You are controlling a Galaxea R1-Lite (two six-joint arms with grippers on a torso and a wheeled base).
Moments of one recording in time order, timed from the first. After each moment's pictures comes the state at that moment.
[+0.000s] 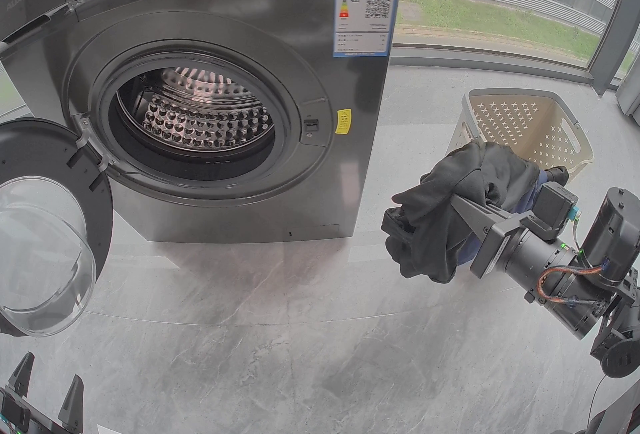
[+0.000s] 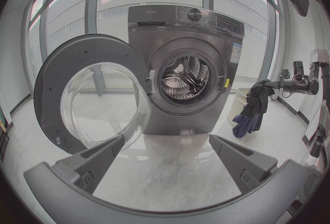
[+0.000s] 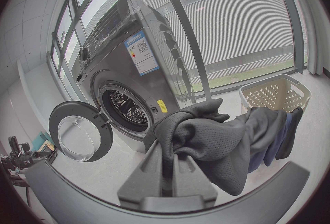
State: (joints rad) left arm 0.00 0.02 -0.02 0.00 0.02 -0.05; right arm 0.71 1.55 -0.43 -1.20 -0.22 0.18
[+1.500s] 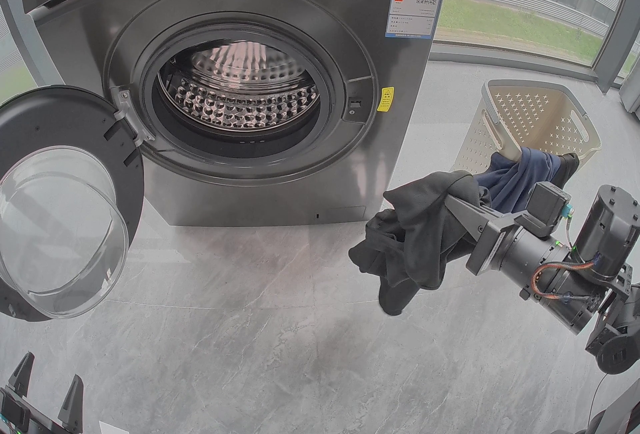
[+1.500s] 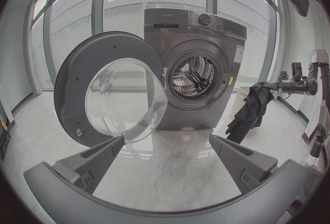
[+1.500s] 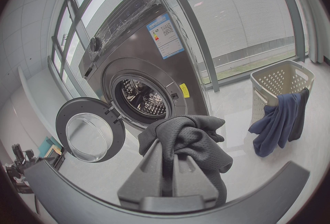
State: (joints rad) left arm 0.00 0.02 -0.02 0.00 0.02 -0.05; right arm 0.68 1.58 -0.44 -1.20 -0.17 0.25
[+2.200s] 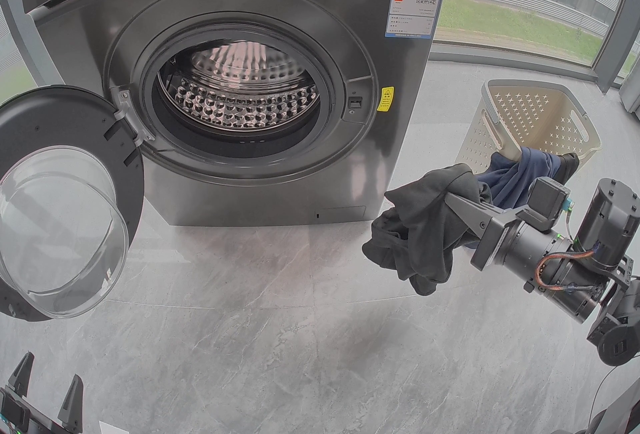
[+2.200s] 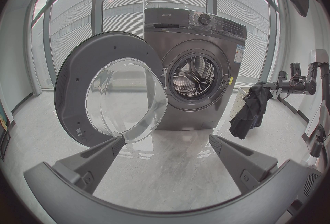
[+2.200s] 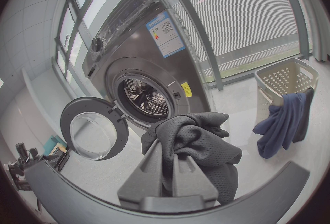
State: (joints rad) left arm 0.00 0.02 -0.02 0.00 0.02 -0.04; right arm 0.62 1.58 -0.45 -1.19 -0.07 0.25
